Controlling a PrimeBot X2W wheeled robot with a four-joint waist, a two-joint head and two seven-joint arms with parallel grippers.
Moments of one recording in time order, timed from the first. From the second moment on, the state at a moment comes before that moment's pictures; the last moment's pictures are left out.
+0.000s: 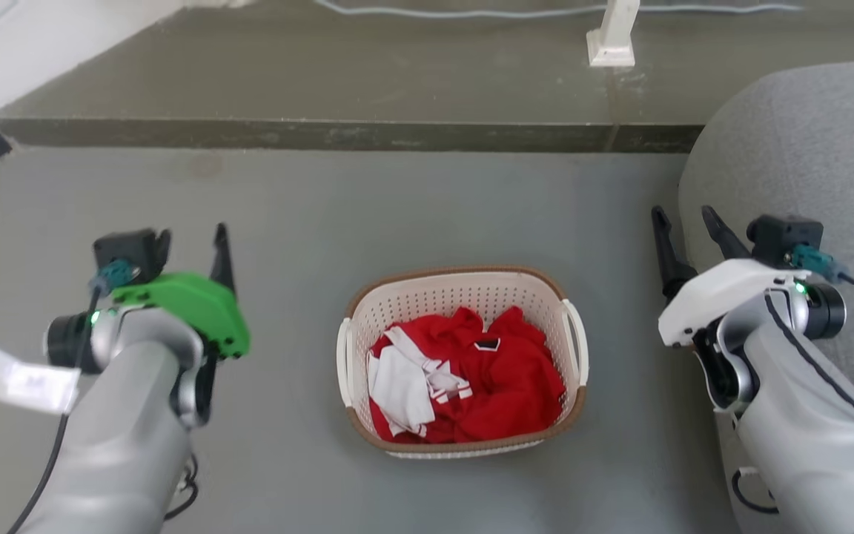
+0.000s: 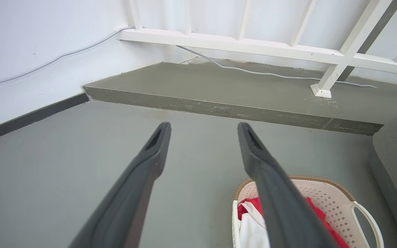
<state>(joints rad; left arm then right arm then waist) -0.66 0.16 -0.64 0.84 -0.78 0.12 -0.25 -0.49 -0.20 0.41 0.72 0.53 -0.03 -0.25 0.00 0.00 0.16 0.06</state>
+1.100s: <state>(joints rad) -0.16 0.10 -0.38 0.40 -0.32 0.12 -0.25 -0.07 -0.15 0.24 0.34 0.35 -0.08 -0.25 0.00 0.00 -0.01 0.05</state>
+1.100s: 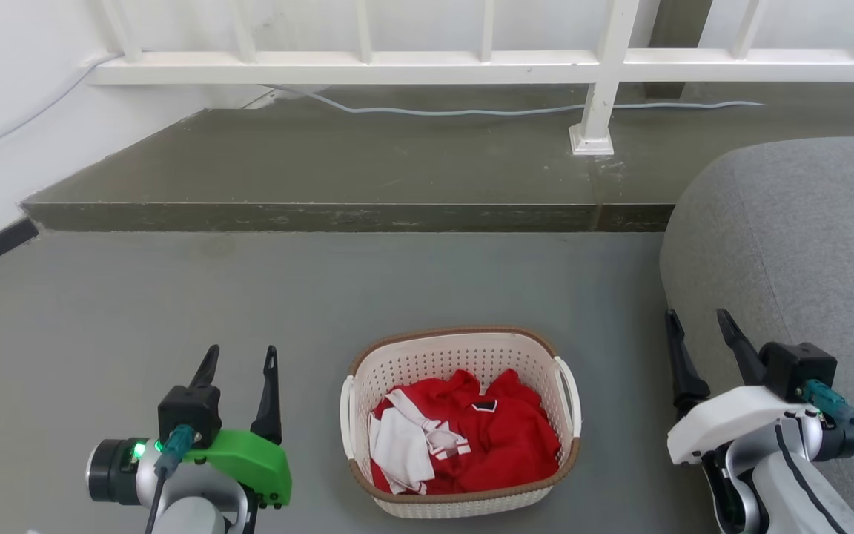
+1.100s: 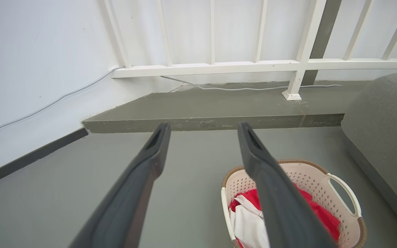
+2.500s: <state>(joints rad) 0.04 0.06 -0.31 0.11 -0.14 0.12 -0.25 0.07 -0.13 0.18 0.14 0.24 -0.08 -0.25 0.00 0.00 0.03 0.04</state>
